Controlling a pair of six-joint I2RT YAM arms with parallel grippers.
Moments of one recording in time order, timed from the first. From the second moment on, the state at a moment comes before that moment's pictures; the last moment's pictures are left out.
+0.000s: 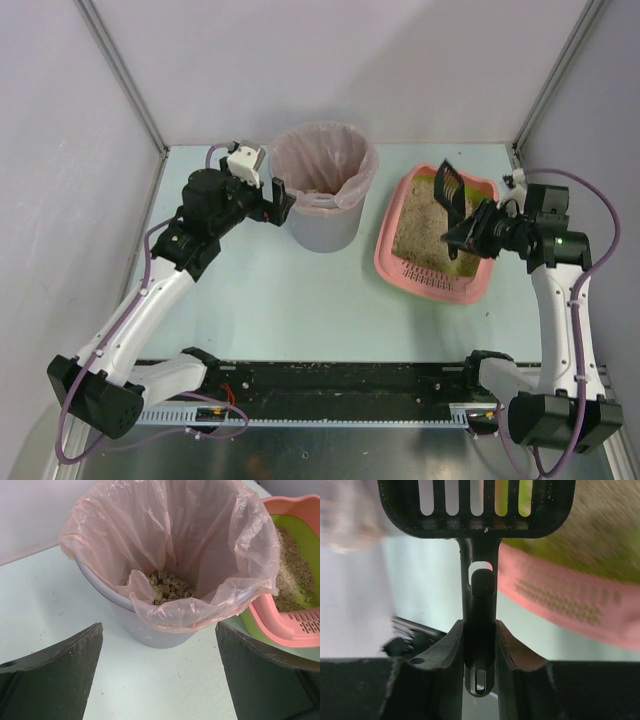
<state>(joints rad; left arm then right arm) -0.42 1.09 1.11 -0.26 0.12 -0.03 -0.13 1.01 1.19 -0.89 -0.67 0.49</state>
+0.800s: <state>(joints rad) -0.42 1.10 1.09 -0.24 0.19 -0.04 0.20 1.33 1.23 -1.31 -0.07 0.26</state>
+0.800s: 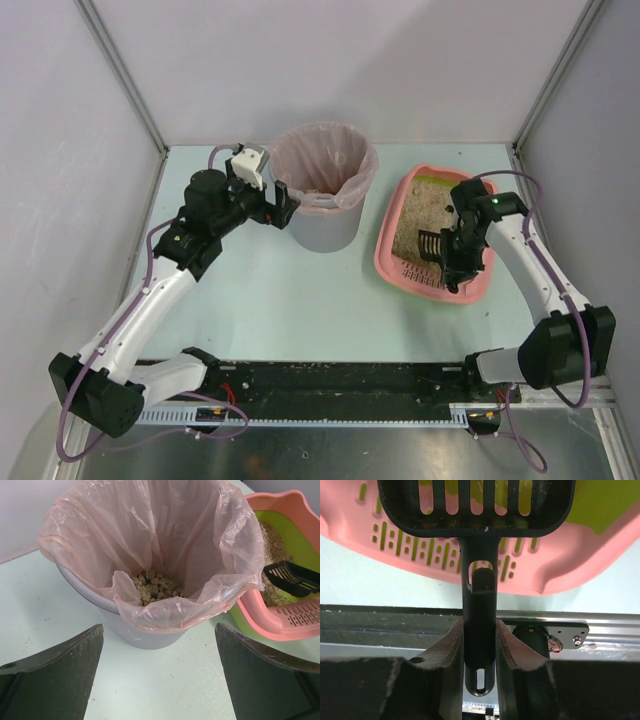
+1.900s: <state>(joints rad) -0.42 1.11 1.09 -0.22 0.25 -0.07 0.28 1.87 1.67 -1.34 0.03 0.22</state>
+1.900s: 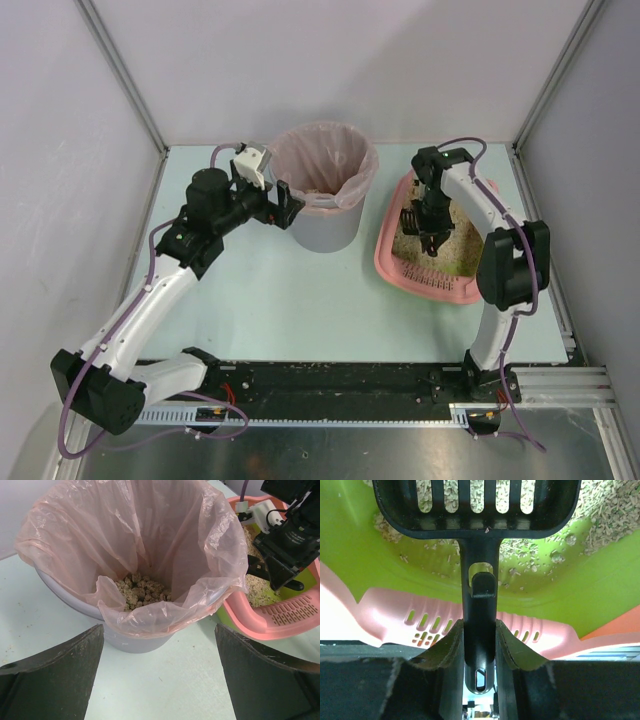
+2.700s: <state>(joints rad) -0.42 1.11 1.09 -0.22 0.25 -0.07 0.24 2.07 1.88 -1.36 0.06 0.18</state>
